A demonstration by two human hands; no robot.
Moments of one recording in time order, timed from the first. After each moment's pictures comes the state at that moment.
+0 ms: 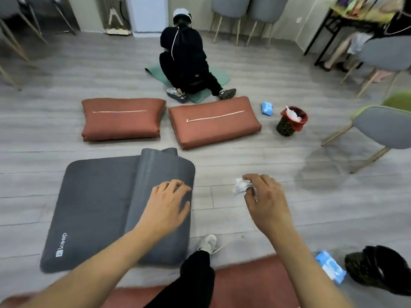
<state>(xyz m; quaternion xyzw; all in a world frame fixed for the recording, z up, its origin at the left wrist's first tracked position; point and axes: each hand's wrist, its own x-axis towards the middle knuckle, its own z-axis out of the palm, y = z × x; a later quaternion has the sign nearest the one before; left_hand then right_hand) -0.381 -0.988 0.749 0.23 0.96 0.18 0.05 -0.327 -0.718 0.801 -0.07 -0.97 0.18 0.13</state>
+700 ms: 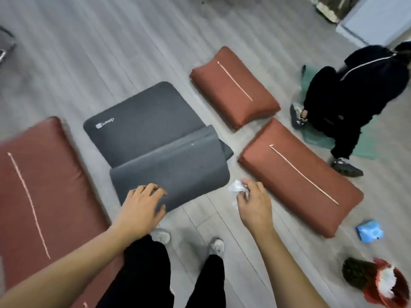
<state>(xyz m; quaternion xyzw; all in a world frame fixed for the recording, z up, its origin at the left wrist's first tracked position) -0.511 -0.847 0.667 -0.29 0.93 0.21 0.09 -0.754 -0.649 0.691 0.26 -0.93 0.20 -0.15</state>
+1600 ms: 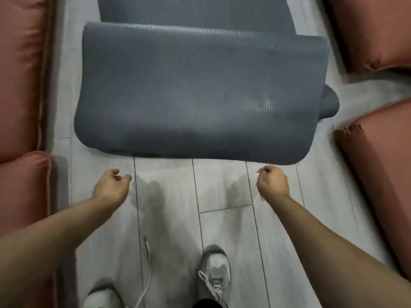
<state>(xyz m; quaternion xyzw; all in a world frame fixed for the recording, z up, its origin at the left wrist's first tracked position) -0.451 -0.690 0.023 -0.80 0.40 0.44 0.02 -0.823 -0.626 0.005 0.30 -0.90 0.06 -0.31</state>
